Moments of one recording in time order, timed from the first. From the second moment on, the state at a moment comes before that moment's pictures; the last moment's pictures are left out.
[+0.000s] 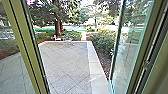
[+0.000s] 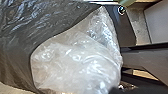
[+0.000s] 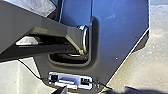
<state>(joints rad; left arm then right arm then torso) 1.55 3.04 -2.65 0.01 -0.01 0.13 -1.64 3.08 -2.76 -0.75 -0.02 0.66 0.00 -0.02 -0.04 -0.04</state>
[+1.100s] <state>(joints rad) 1.55 3.04 -2.65 0.01 -0.01 0.13 -1.64 3.09 -2.76 -0.75 -0.02 0.66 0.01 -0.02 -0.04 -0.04</state>
